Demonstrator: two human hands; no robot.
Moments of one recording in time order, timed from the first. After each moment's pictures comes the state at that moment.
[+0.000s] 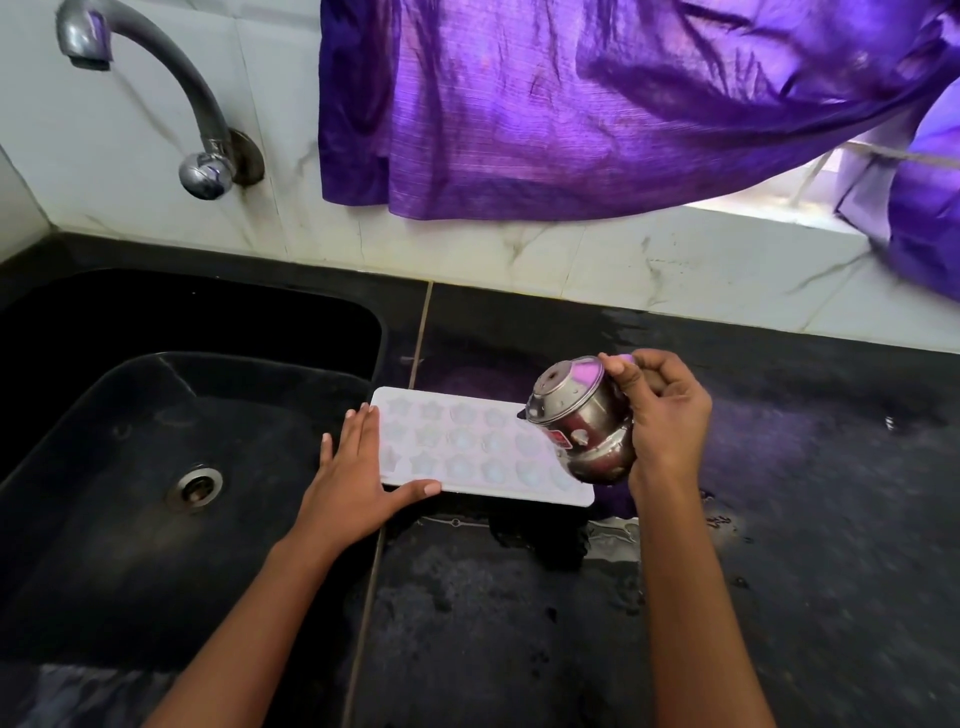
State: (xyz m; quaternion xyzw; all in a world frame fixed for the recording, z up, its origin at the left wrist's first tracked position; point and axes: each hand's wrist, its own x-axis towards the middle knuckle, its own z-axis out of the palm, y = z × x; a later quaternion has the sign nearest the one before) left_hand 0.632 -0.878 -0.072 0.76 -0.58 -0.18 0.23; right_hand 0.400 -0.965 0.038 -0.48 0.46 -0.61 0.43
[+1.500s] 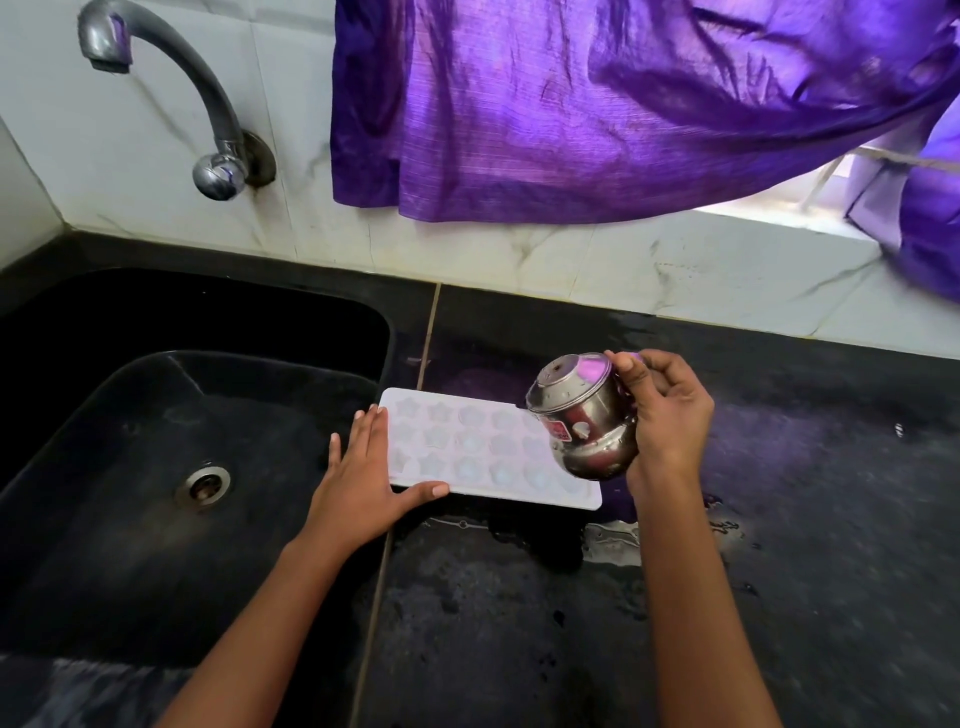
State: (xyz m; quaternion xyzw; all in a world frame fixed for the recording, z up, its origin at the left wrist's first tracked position) left_hand 0.634 -0.877 -0.075 0.76 -0.58 -0.17 0.24; right_hand 0.409 -0.968 0.039 -0.43 0.44 -0.63 0.47
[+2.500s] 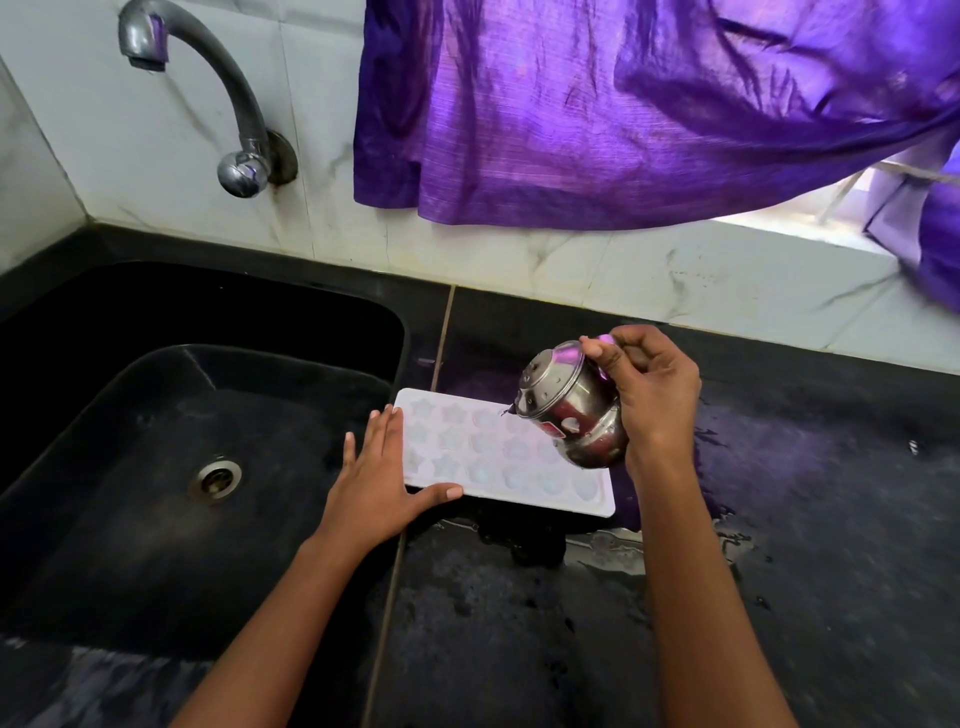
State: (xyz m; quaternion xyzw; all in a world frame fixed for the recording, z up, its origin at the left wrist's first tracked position) left_hand 0.629 -0.876 -0.069 0.76 -0.58 -0.17 0.24; right_hand 0.433 -0.971 0.056 -0.58 0.43 -0.56 0.41
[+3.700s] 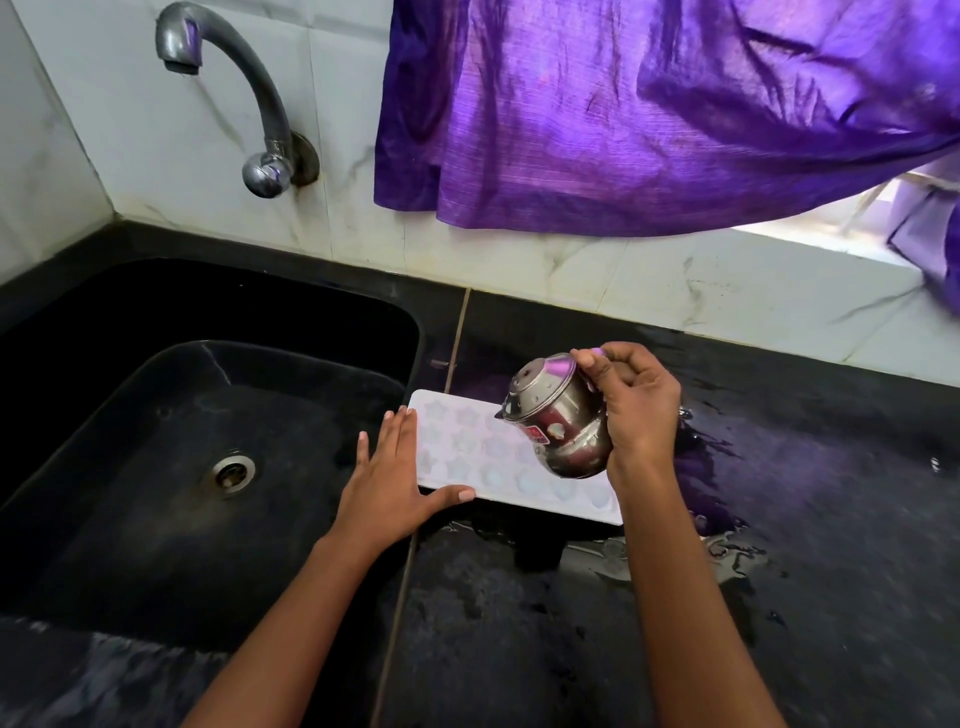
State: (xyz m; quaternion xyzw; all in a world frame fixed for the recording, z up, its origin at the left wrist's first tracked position) left_hand 0.629 -0.875 -0.069 0.77 -0.58 -0.18 0.22; right_hand 0.452 -0.969 0.043 -0.52 0.43 -0.56 0.49
